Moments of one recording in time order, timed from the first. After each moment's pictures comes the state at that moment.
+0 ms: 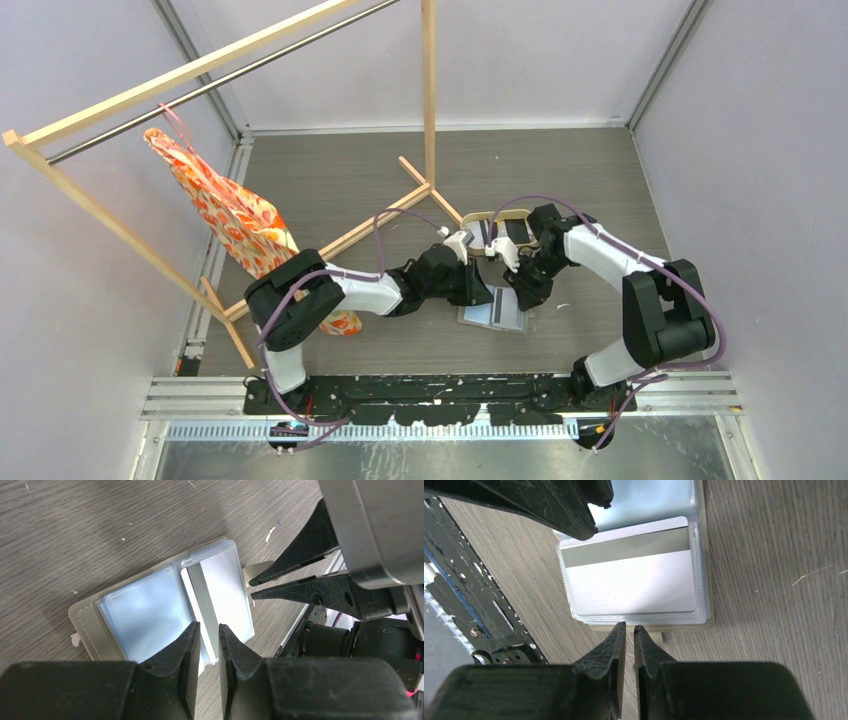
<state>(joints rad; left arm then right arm) -0.99 1.81 0.85 0.45 0.18 -0.86 0.28 1.50 0.88 -0.92 -0.48 -0.83</state>
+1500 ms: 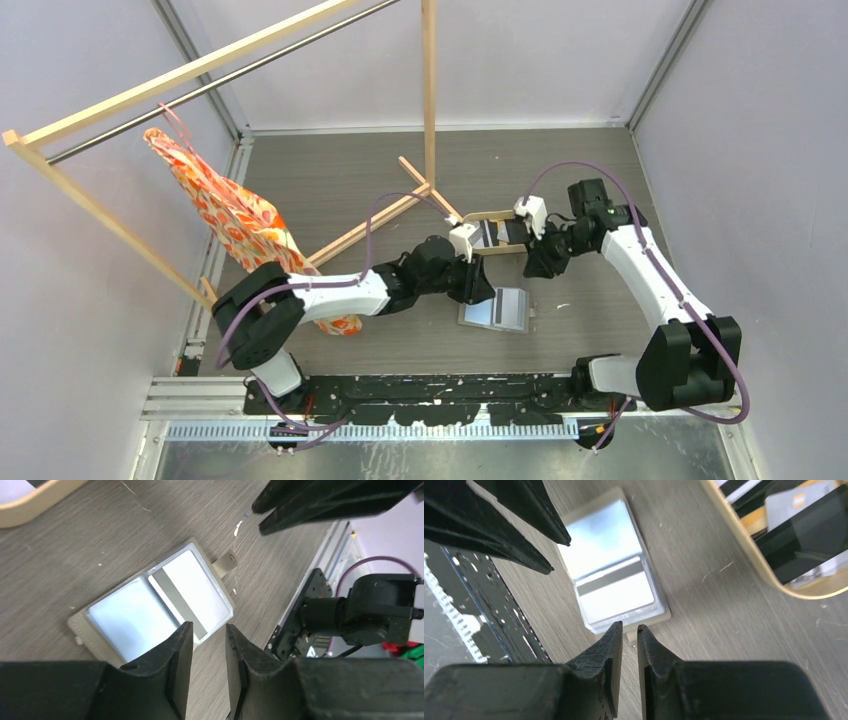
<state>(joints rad) -1.01 1.66 0.88 0.33 0.18 -0.66 0.12 1.28 0.98 -0.96 -0.63 -0.76</state>
